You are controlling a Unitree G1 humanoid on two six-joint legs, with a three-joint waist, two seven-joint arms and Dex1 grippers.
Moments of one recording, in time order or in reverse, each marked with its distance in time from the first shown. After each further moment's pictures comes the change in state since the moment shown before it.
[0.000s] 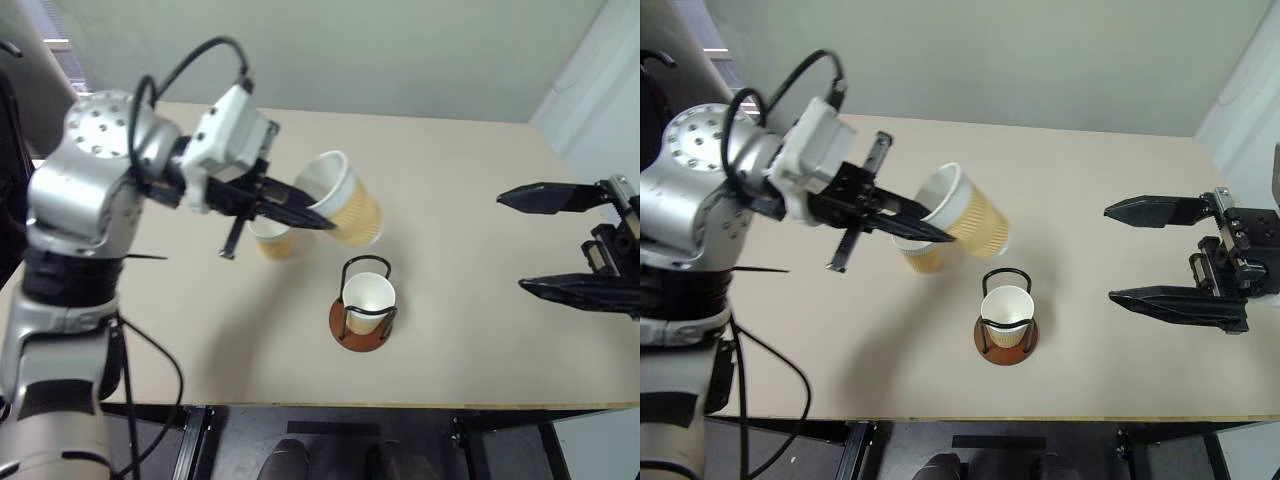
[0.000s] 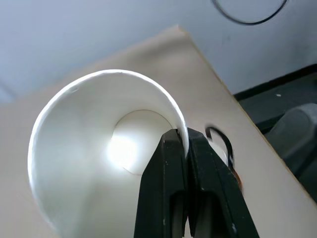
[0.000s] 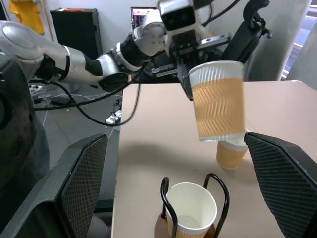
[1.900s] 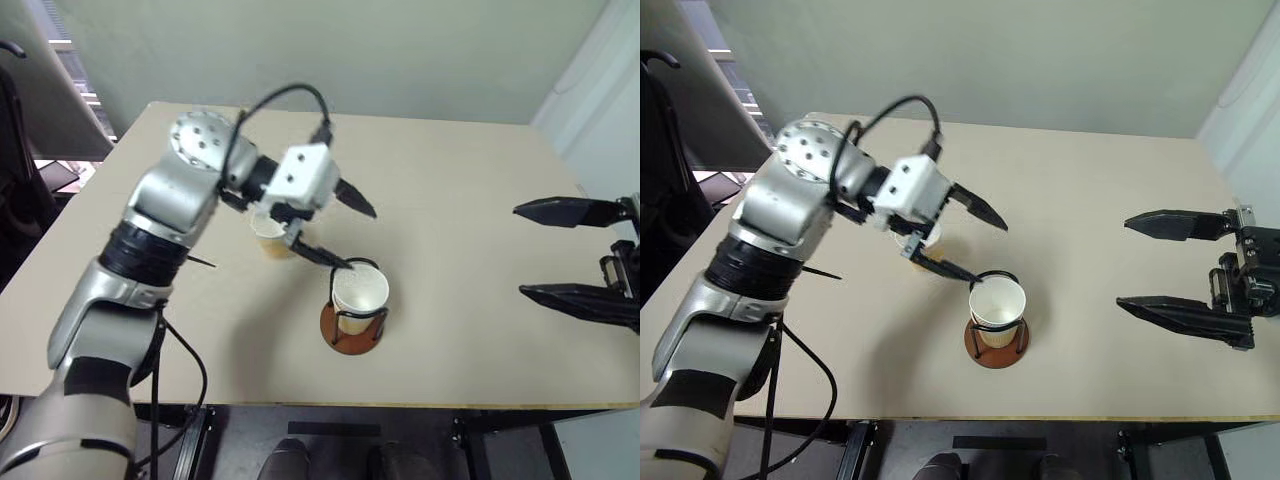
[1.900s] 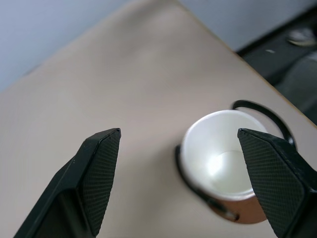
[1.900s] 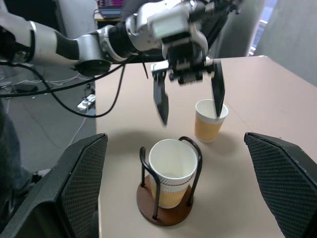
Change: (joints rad) left arm -0.039 -0.061 -0.141 0.194 0.146 -0.229 0.031; right arm 0.195 -0.021 -0.164 -0.084 0.000 -0.002 -0.096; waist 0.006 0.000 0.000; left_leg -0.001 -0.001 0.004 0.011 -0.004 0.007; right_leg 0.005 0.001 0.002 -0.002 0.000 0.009
